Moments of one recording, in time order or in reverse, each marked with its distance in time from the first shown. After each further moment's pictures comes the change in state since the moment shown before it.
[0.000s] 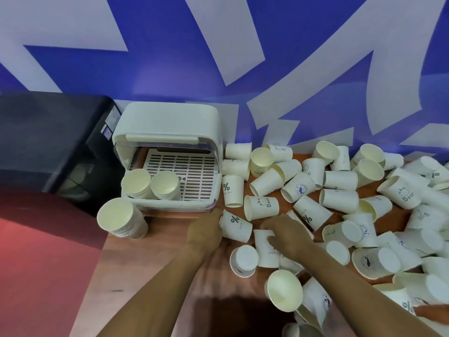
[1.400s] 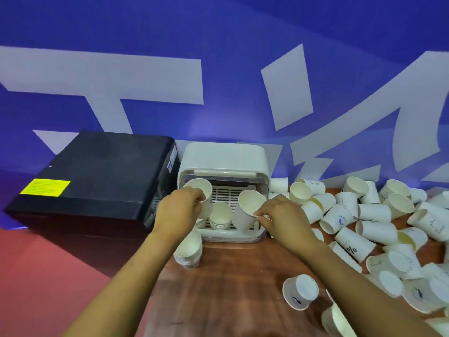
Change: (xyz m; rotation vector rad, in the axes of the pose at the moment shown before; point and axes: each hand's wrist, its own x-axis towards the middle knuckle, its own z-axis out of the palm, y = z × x) left_hand -0.048 -0.112 -0.201 0.145 0.495 0.147; right_hand 0.032 -0.187 -0.077 -0.069 0.427 -0.103
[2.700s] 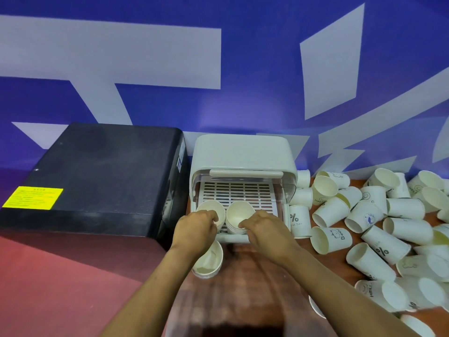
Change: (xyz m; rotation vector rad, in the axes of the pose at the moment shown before) left_hand 0.027 -0.056 0.074 -0.005 -0.274 0.013; right_hand 0.054 -0.031 0.101 -0.035 -0.296 -0.125
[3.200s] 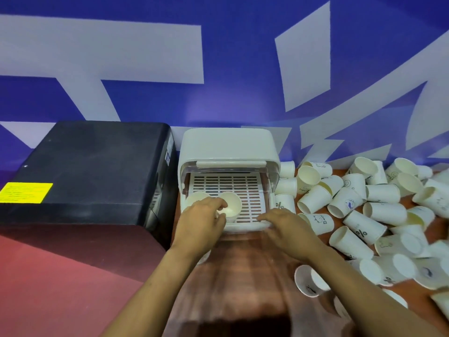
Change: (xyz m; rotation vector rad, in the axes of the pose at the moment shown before) left_hand -0.029 0.040 -0.017 -0.201 0.120 0.118; right_hand -0.063 0.040 -0.013 0.200 0.089 0.111
